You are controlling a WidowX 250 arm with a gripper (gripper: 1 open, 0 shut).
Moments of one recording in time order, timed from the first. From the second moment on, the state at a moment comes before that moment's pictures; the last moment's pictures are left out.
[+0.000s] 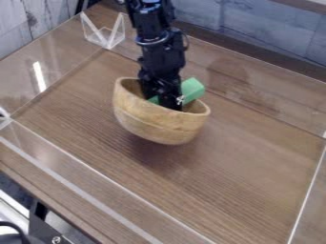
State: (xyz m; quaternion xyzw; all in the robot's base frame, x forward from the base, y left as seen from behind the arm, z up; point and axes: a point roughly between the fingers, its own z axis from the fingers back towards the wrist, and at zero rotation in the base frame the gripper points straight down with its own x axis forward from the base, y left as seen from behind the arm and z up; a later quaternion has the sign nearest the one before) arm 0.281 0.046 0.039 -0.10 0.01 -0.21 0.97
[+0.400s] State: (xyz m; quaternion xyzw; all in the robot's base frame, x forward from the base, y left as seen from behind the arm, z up) arm 0.277 0.051 0.036 -0.10 0.01 -0.21 0.97
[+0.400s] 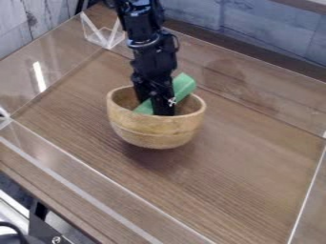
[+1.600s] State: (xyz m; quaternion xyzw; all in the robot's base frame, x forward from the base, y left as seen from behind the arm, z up) arm 0.289 0.021 0.036 -0.10 0.01 -0.24 0.97
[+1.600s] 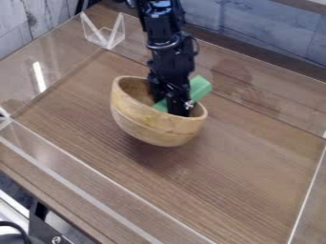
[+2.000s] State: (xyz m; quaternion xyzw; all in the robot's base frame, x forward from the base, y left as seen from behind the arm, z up) arm 0.298 0.002 0.030 -0.09 0.00 -0.22 0.97
